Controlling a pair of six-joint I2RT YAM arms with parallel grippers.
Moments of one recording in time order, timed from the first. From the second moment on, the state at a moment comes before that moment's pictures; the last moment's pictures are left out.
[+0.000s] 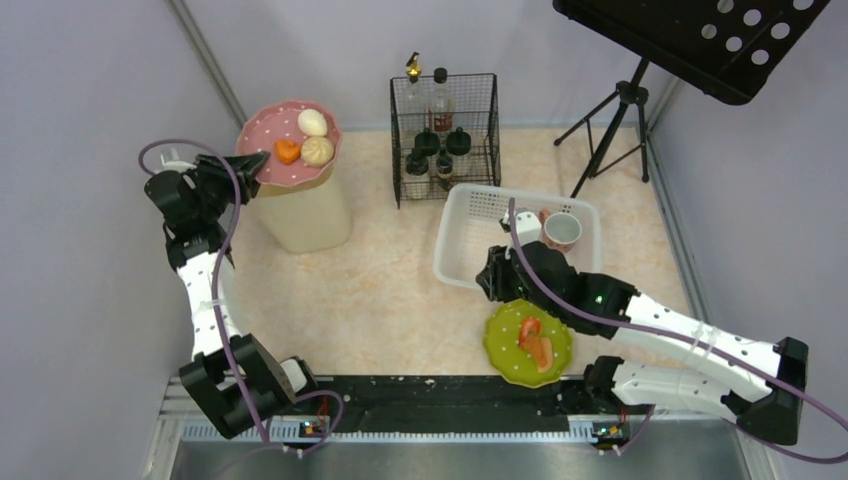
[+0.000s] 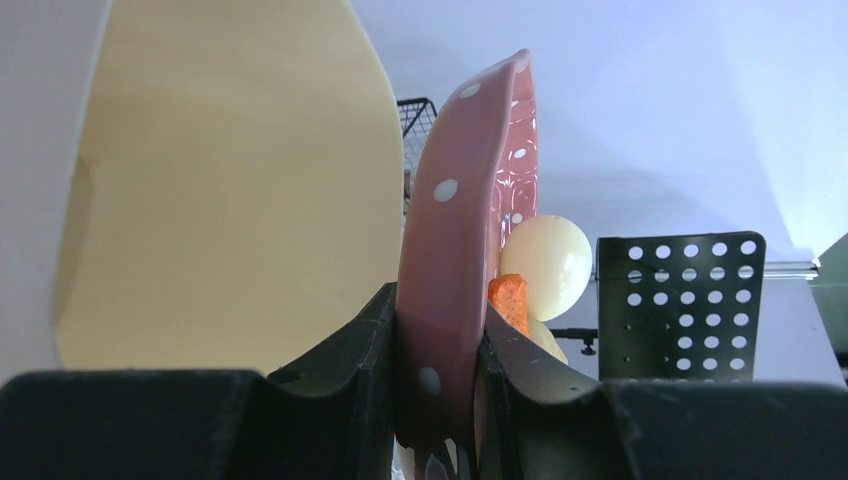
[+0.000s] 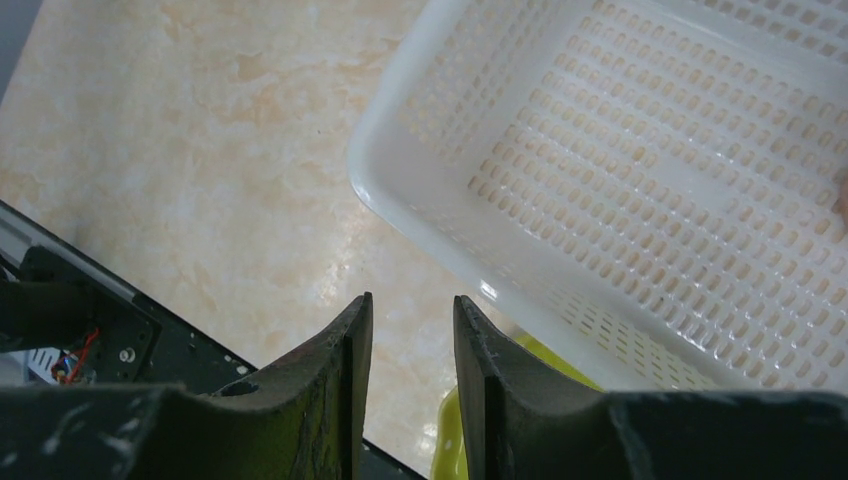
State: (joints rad) left arm 0.51 1.18 0.99 0.09 0.74 -1.28; right arm 1.03 0.94 0.85 -0.49 0.35 0.56
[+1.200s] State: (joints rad) left arm 0.60 1.14 1.25 -0.49 0.26 -0.79; right arm 1.03 0.91 0.81 -0.44 0.20 0.51
